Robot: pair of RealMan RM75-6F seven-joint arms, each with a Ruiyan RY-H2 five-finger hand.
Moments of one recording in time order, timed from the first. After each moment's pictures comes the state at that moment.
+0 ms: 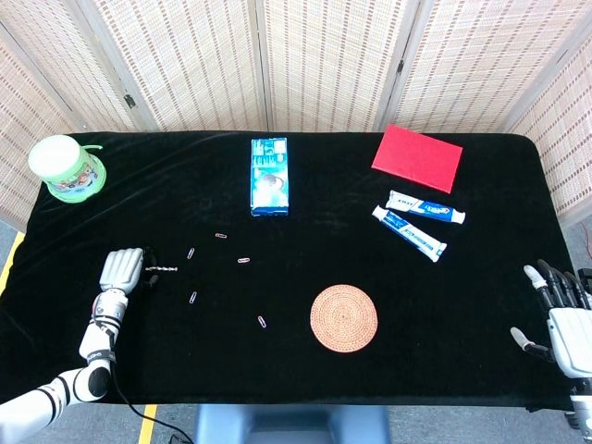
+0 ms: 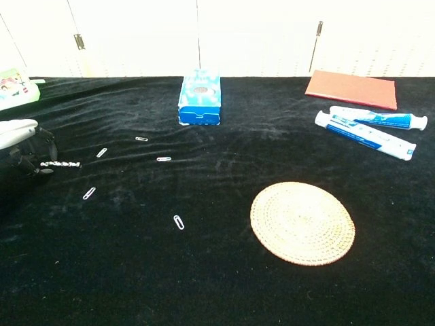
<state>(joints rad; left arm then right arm) -0.59 -1.59 -0.22 -1.10 0.98 0.88 0.25 0.03 -1.06 0.04 -1.61 -1.50 1.48 0.04</state>
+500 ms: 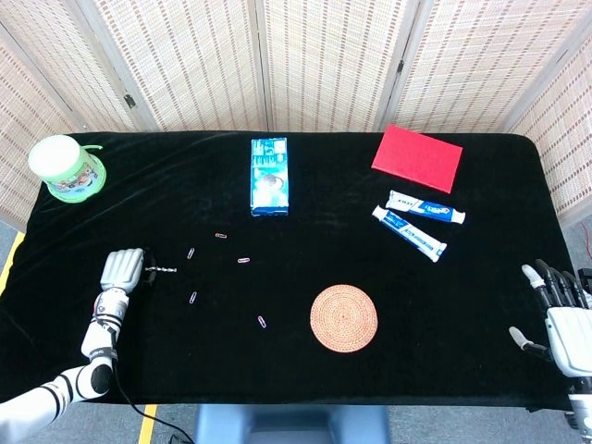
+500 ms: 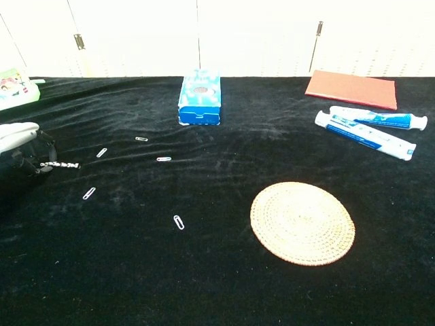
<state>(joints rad) -0.60 -1.61 -0.21 -1.07 0.95 0.86 0.26 0.03 -1.07 0.04 -1.61 -1.50 1.48 0.04</state>
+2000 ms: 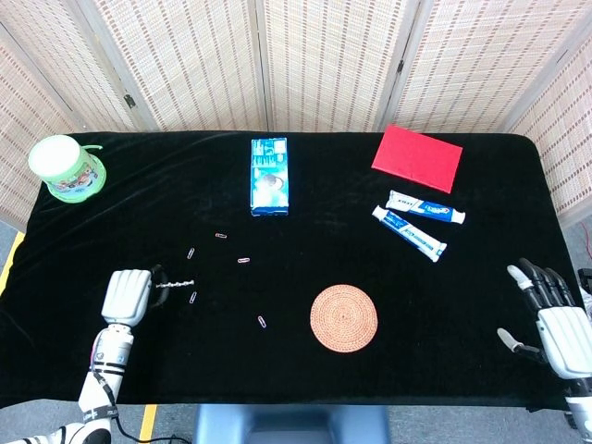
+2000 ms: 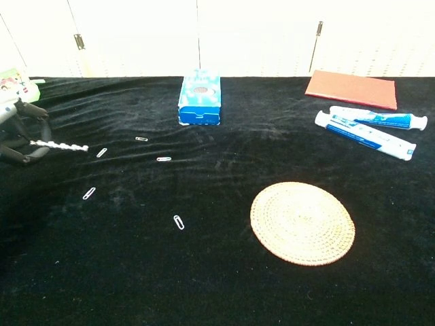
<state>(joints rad) -0.43 -1.50 -0.14 -1.62 1.19 1.32 0.43 0.04 -1.04 0.02 -1.59 -1.61 1.54 0.17</state>
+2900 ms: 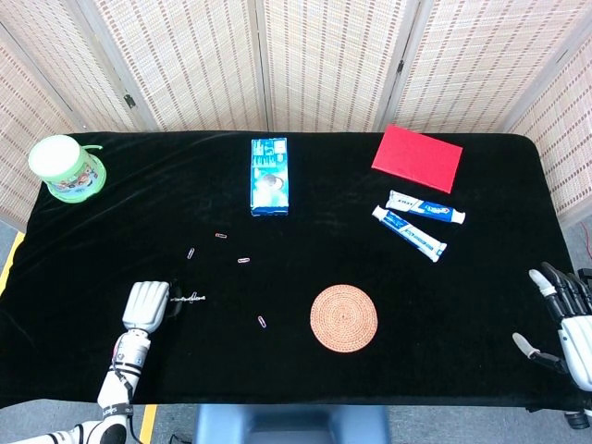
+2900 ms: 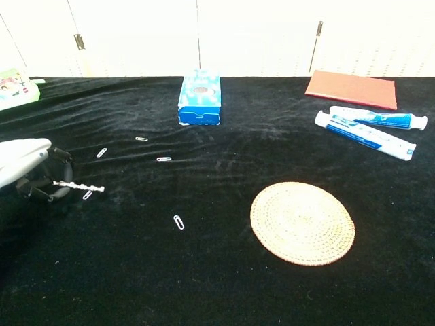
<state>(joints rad) -0.45 -1.63 -0.11 -1.42 1.14 1.20 0.41 0.00 -1.04 0.01 -1.55 -1.63 1.61 0.23</state>
